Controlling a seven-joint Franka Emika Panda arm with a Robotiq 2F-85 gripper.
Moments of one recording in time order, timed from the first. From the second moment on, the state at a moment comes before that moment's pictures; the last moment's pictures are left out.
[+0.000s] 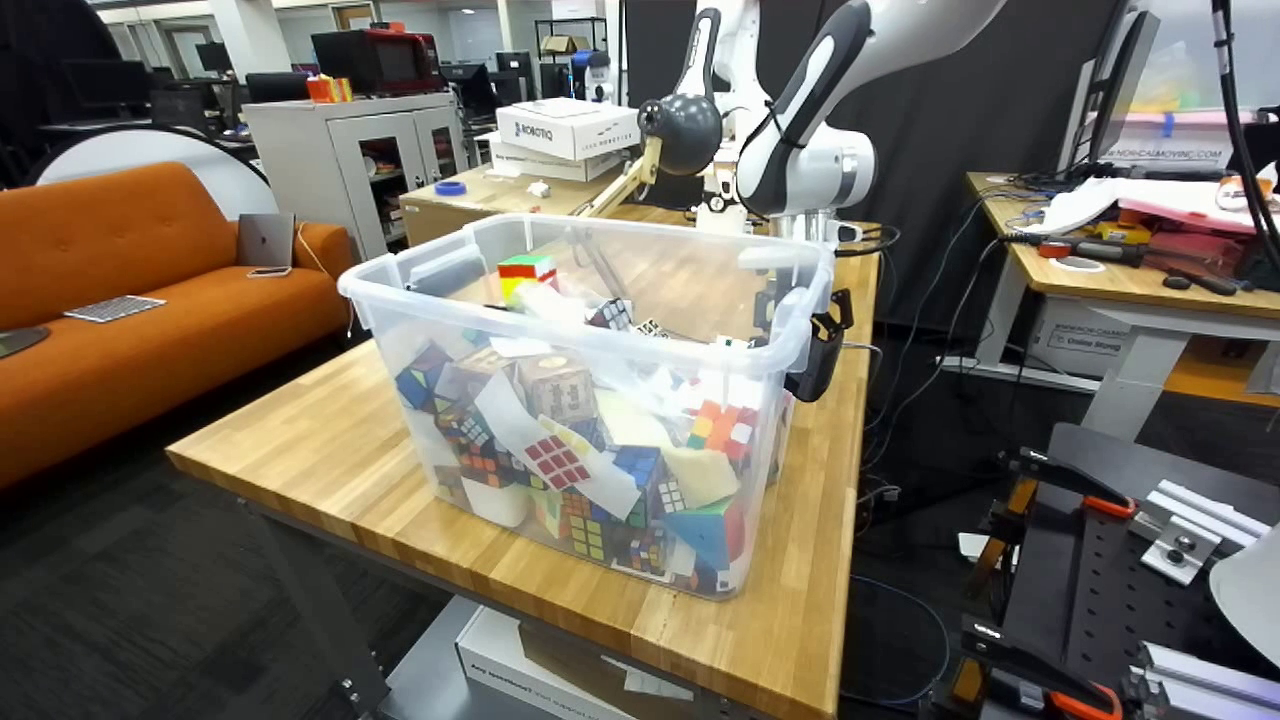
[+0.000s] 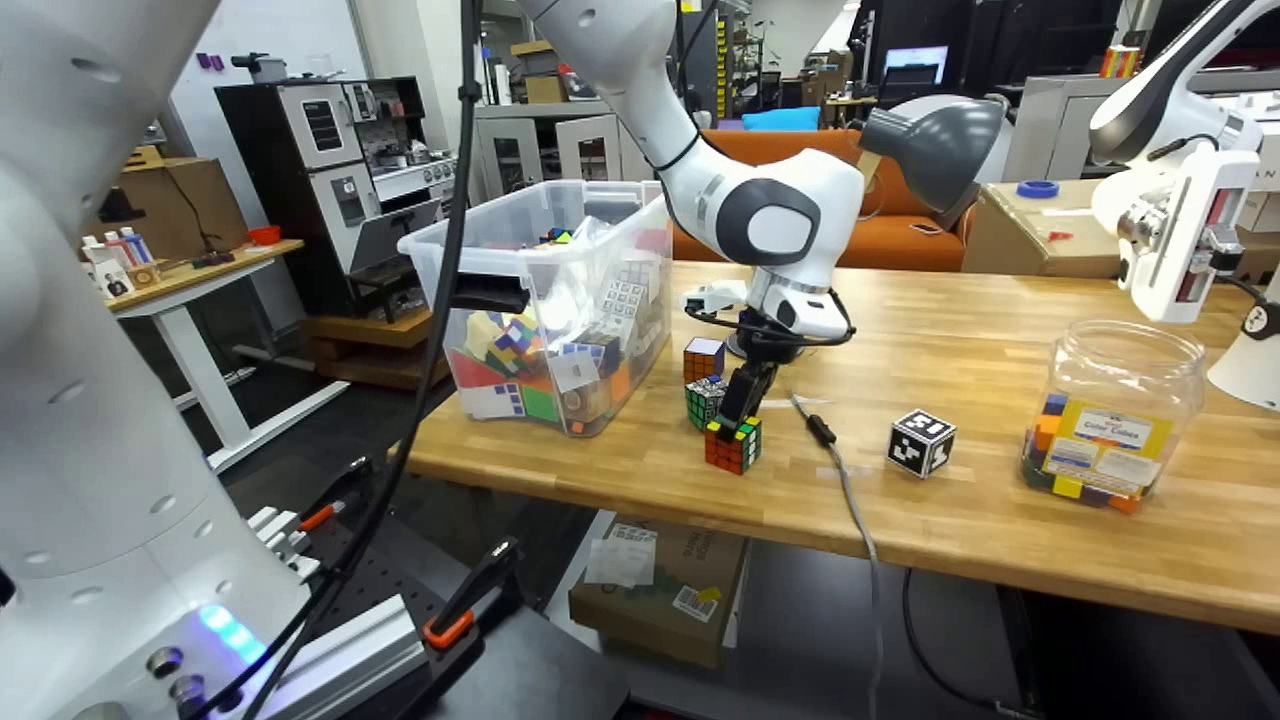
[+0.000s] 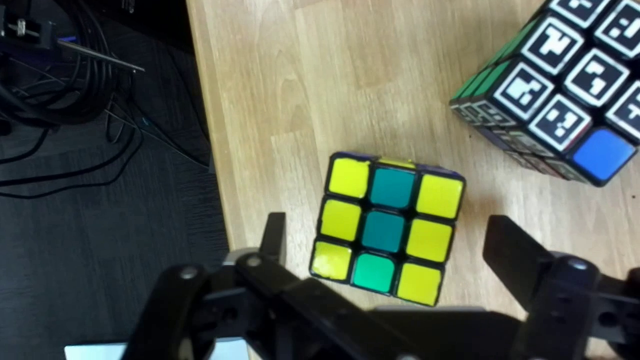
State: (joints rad) arm -0.21 0.75 -0.23 -1.81 0.30 2.22 0.81
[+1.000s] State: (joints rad) arm -0.22 0.84 -0.25 -1.70 0.30 2.15 0.81
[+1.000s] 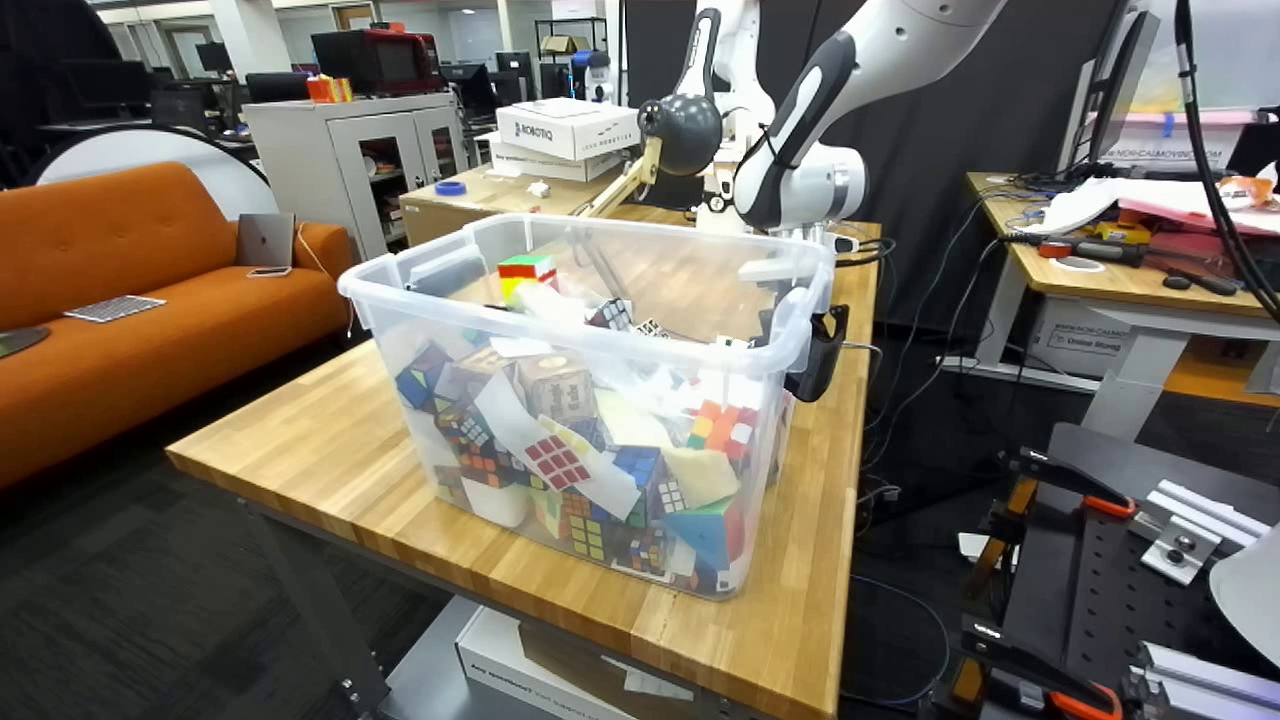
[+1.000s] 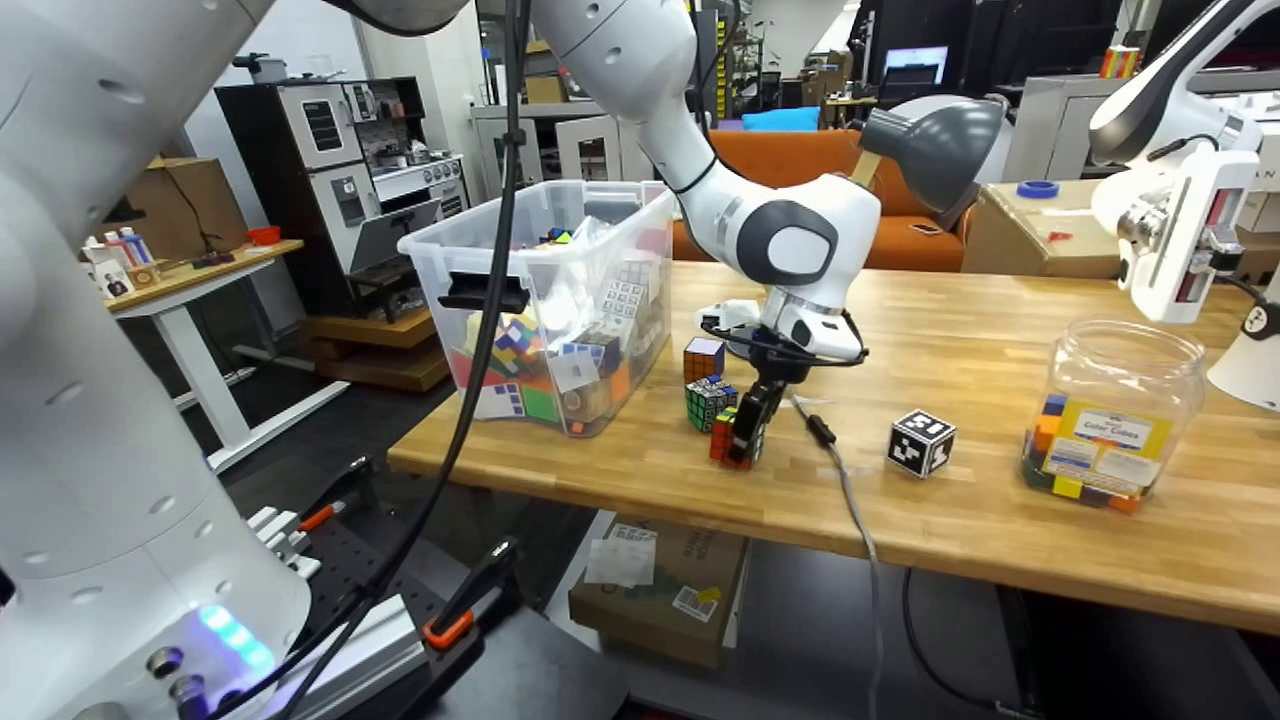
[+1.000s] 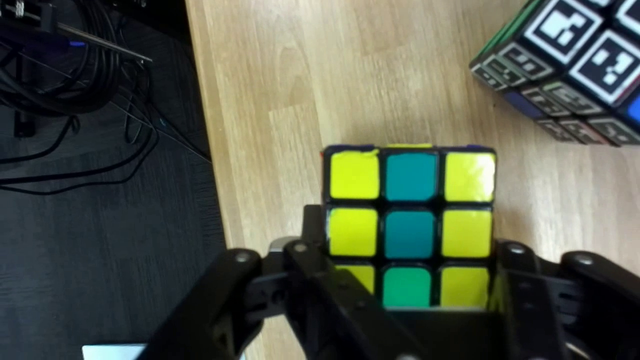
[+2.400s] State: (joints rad) arm -0.13 0.08 -0.18 -2.11 0.34 2.34 0.77
